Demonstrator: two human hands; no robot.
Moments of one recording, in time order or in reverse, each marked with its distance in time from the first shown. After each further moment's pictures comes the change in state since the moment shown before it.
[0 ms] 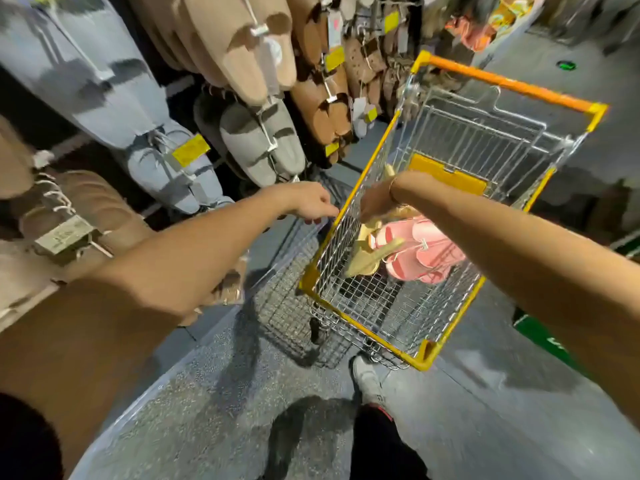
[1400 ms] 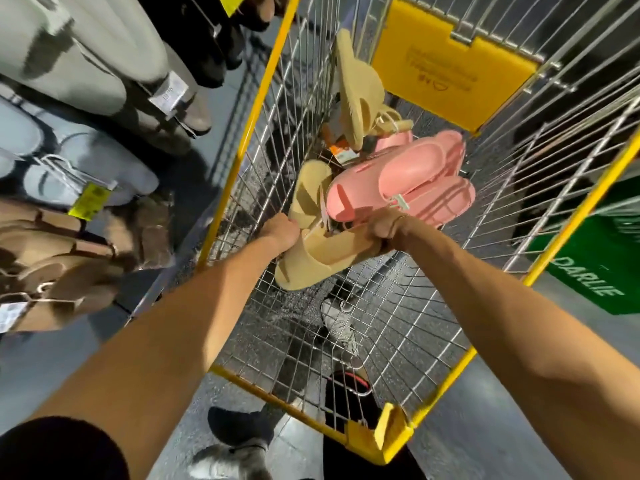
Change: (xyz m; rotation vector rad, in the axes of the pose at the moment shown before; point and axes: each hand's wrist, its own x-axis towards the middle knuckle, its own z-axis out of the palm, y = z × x) left_hand 0.325 -0.008 0.255 -0.523 -0.085 -0.585; right_hand 0.221 0.203 0.213 1.099 -0.452 0.362
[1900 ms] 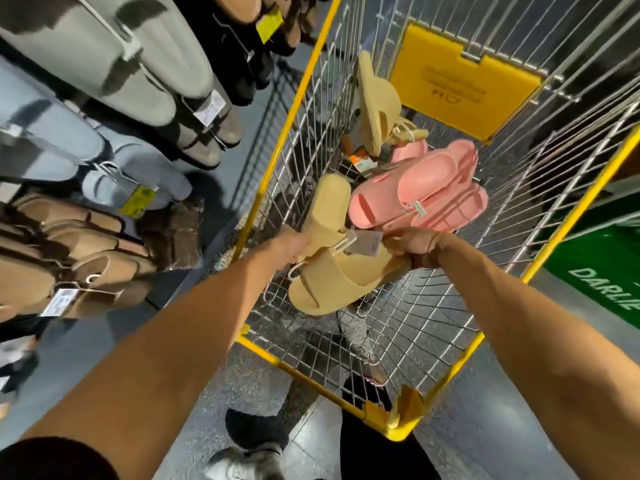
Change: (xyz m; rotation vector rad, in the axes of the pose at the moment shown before) left_hand -0.041 -0.030 -0.021 -0.377 -0.124 -0.168; right_hand -0.029 0.040 -0.001 0.121 -0.151 -0.081
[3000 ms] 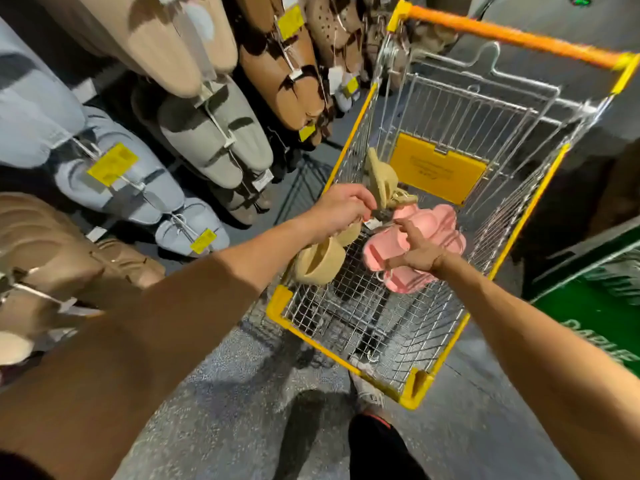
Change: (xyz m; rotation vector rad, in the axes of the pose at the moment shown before) left_hand -0.253 0.074 -0.065 0.013 -0.118 0.888; right_hand -0.132 -0.040 0.064 -0.346 0.406 -0.478
